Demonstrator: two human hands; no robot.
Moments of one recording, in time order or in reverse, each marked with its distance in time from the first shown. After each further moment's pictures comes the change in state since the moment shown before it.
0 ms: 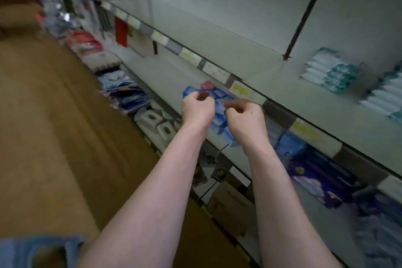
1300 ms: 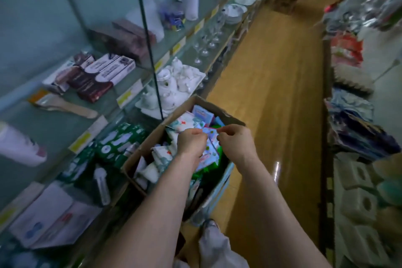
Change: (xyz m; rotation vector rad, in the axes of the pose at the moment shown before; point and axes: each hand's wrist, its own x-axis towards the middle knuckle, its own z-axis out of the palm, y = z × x) left_hand -0.135 -0.194 -0.656 -0.333 0.980 -0.456; right_hand -0.466 -0.177 0.437 -0.252 -1.230 -0.448
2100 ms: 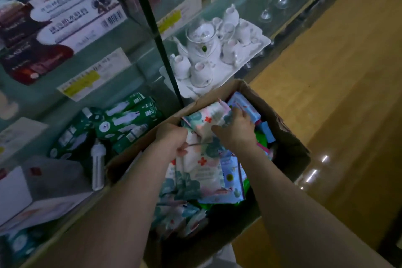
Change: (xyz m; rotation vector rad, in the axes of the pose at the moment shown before) left_hand 0.207 -0.052 -0.026 0.070 0.293 -0.539; right_hand 0.235 0.046 0.136 -0.459 -0.479 -0.099
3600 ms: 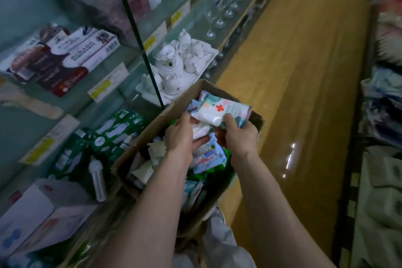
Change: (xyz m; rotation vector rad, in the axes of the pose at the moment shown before) left_hand -0.146 -0.029 -0.003 -0.550 -0.284 0.240; right_hand -0.170 -0.006 -0.016 1.108 0.489 0.178
